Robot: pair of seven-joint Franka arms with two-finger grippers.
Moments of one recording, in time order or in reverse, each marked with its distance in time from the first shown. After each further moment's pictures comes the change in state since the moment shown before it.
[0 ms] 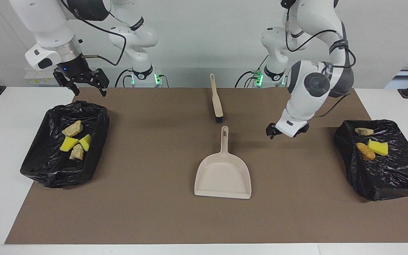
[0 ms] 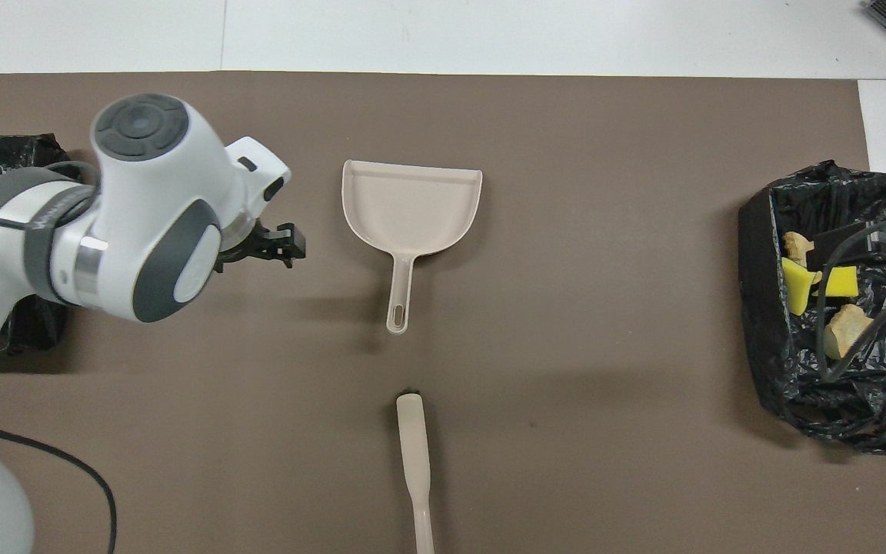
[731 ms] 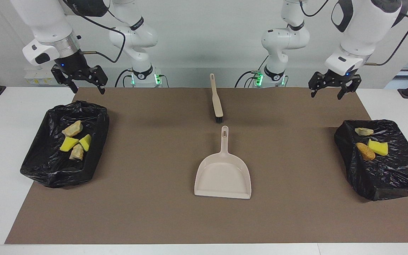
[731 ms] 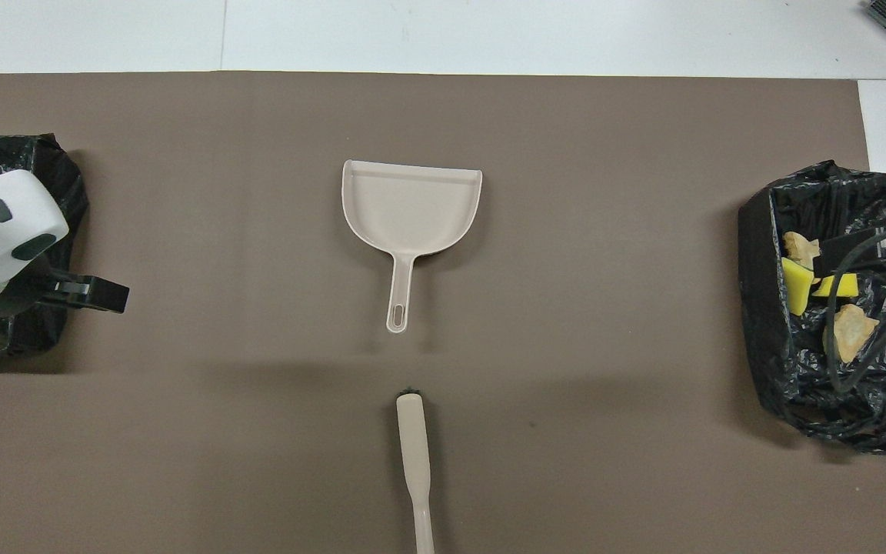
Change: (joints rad) left arm 0.129 -0.307 0.001 0.078 0.000 -0.251 0.325; right arm 0.000 -0.014 -0.002 0.001 0.000 0.010 0.000
